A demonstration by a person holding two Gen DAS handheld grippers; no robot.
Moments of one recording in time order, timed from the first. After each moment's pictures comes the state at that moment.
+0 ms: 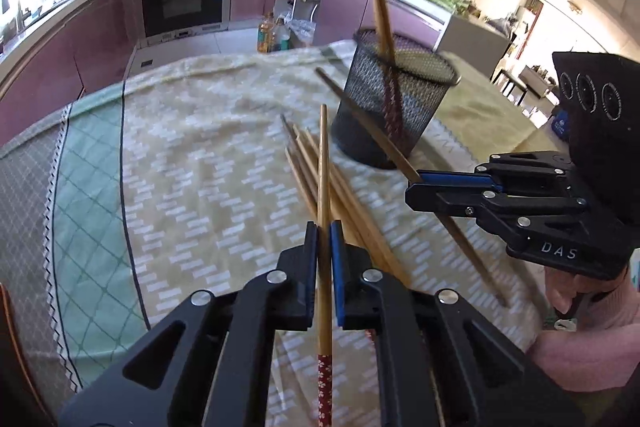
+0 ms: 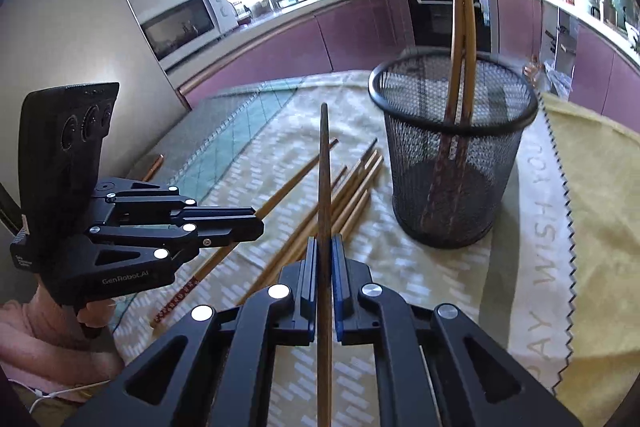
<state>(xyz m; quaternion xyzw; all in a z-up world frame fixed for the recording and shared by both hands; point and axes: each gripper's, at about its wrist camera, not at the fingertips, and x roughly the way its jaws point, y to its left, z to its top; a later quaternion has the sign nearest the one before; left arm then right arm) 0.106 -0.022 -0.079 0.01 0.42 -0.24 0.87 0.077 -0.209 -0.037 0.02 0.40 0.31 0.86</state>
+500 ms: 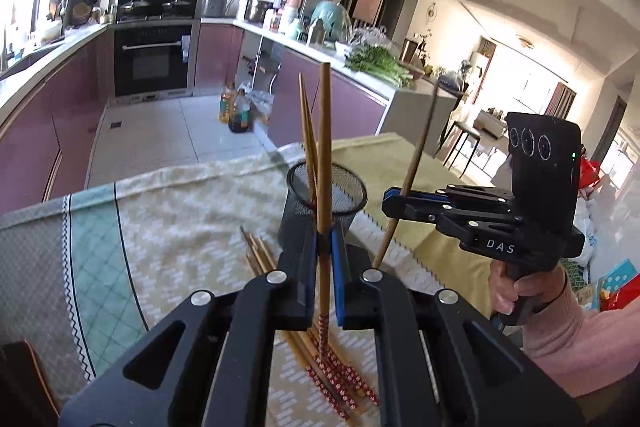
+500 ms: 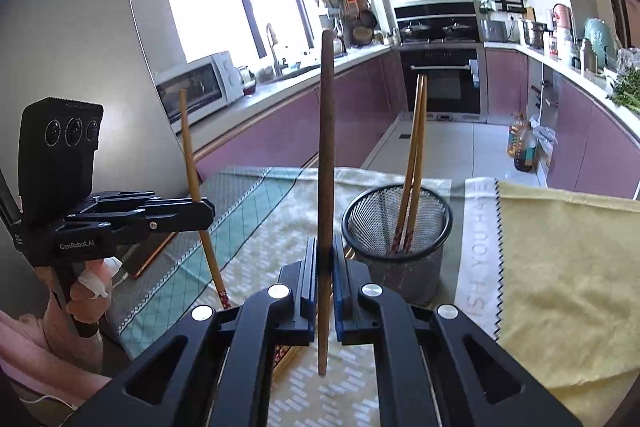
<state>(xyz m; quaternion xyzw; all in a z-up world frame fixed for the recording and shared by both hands) 0.085 -0.017 0.022 -0.03 0.31 -0.31 0.90 0.067 -0.253 0.035 0.04 0.29 0.30 0.91</state>
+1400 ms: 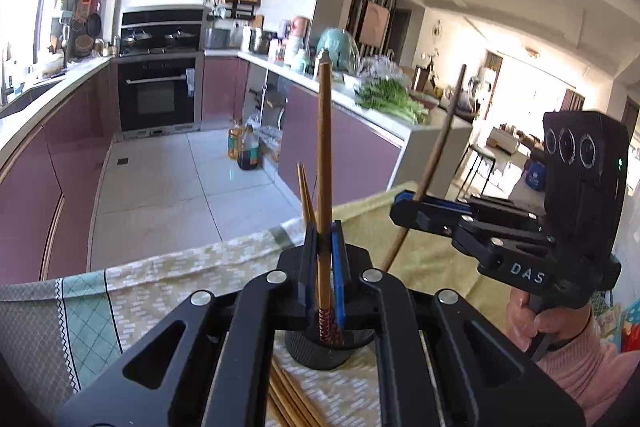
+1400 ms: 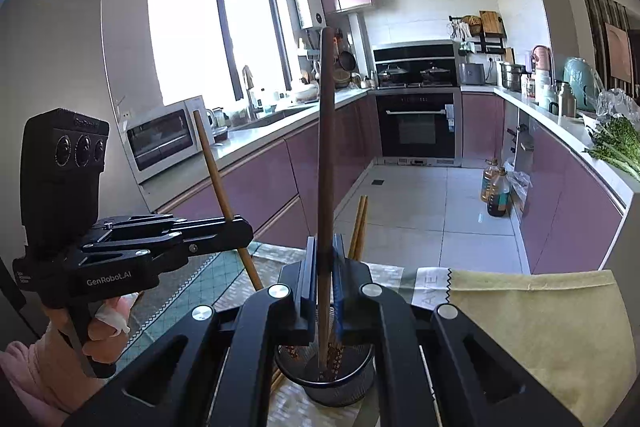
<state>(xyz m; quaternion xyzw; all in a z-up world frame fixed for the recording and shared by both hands) 0.162 -0.080 0.057 -0.01 0.28 -0.30 0.91 0.128 -0.272 0.069 0.04 0.25 0.26 0.93</state>
